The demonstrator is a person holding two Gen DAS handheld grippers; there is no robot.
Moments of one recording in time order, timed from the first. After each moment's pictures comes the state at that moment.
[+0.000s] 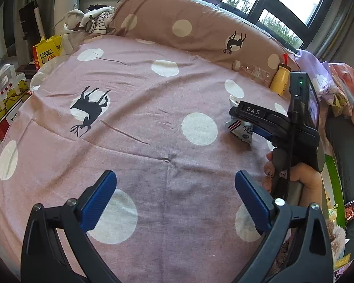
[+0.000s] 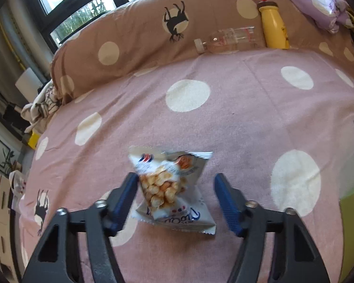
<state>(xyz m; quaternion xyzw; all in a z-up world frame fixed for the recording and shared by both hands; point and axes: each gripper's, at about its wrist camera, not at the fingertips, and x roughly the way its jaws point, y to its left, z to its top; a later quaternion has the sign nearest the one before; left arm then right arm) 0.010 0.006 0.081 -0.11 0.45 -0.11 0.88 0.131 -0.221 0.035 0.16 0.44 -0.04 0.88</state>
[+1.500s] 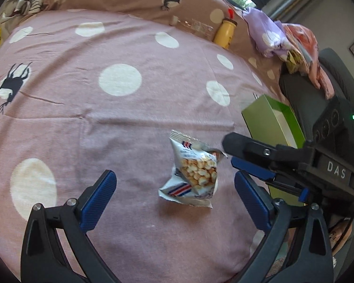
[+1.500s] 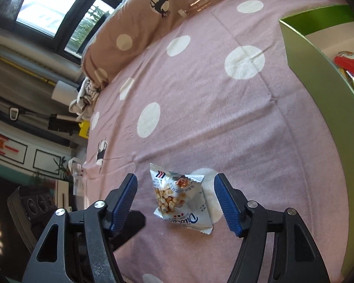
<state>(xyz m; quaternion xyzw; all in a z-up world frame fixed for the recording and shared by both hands) -0.014 -0.057 0.058 -0.10 0.51 -0.28 0.81 -0.018 -0.250 0.053 0.34 0.49 0.06 0.80</state>
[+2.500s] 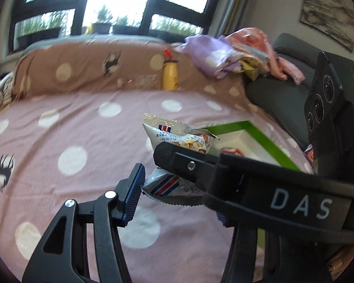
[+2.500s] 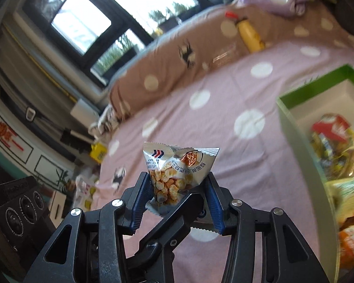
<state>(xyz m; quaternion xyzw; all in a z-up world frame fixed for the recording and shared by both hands) -0.061 -0.137 0.130 -0.02 0.32 -0.36 0.88 -0.063 -0.270 0.126 0.29 0.35 0.05 0.89</state>
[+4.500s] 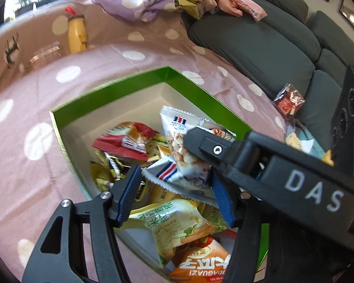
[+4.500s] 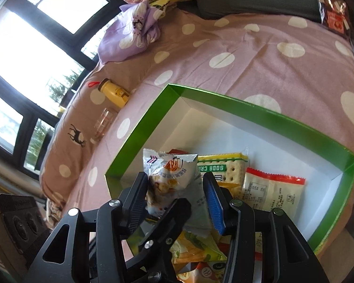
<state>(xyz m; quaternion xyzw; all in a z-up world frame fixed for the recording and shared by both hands) -0.071 -0.327 0.095 0.09 0.41 -0.47 0.77 -0.144 -0.440 0.091 0.42 0.29 -0.23 0.83</state>
